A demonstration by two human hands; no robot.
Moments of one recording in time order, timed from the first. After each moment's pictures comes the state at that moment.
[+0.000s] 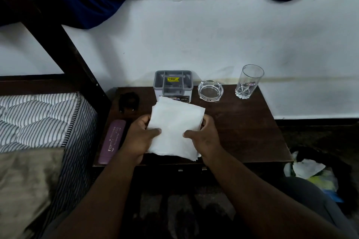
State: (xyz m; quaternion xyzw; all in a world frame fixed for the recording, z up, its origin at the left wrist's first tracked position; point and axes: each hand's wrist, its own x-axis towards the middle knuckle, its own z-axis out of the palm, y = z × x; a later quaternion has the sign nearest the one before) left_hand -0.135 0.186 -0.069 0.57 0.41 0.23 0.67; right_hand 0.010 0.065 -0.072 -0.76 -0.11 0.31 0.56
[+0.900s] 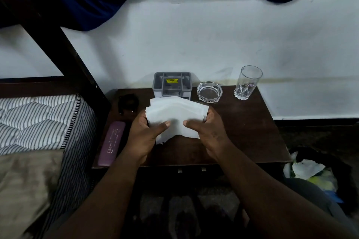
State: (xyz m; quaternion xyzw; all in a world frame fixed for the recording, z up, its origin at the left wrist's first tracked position) left_hand -0.122 0.180 -0.063 0.59 0.30 0.32 0.68; right_hand 0.030 0.062 -0.056 -0.60 -0.21 0.34 0.69
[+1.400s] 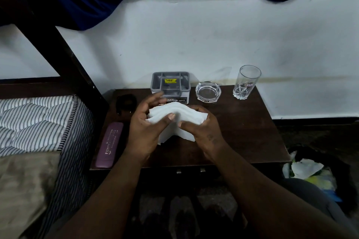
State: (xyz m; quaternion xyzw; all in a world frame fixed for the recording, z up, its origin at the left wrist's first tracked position) left_hand -0.111 0.174 -0.043 0.64 0.23 0.39 0.62; right_hand 0.025 0.063 -0.059 -0.64 -0.26 0.30 0.66
